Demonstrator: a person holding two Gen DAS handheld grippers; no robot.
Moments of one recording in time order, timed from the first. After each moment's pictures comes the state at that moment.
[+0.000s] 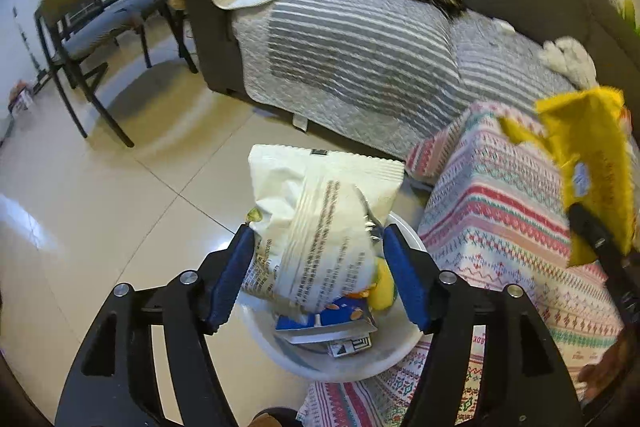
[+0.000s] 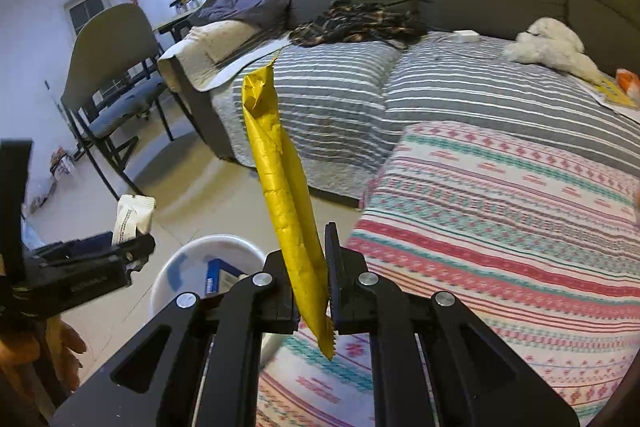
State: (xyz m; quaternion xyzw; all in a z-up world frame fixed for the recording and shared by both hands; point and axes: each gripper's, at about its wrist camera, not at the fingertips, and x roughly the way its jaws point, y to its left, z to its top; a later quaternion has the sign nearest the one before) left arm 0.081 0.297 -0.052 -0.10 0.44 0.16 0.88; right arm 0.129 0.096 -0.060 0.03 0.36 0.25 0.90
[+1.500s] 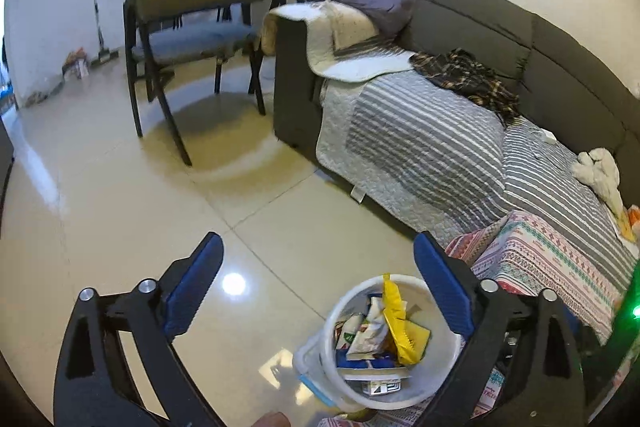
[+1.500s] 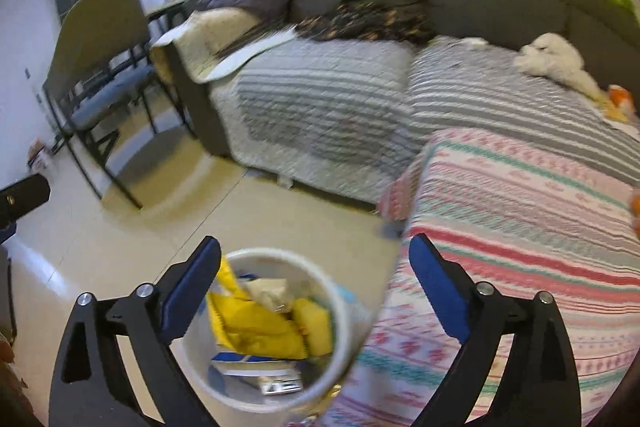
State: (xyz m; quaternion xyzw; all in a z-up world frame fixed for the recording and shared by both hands) left arm 0.032 0.352 0.018 -0.14 0.32 0.26 0.90; right arm 0.113 0.173 -0.049 0.01 0.36 0.19 0.91
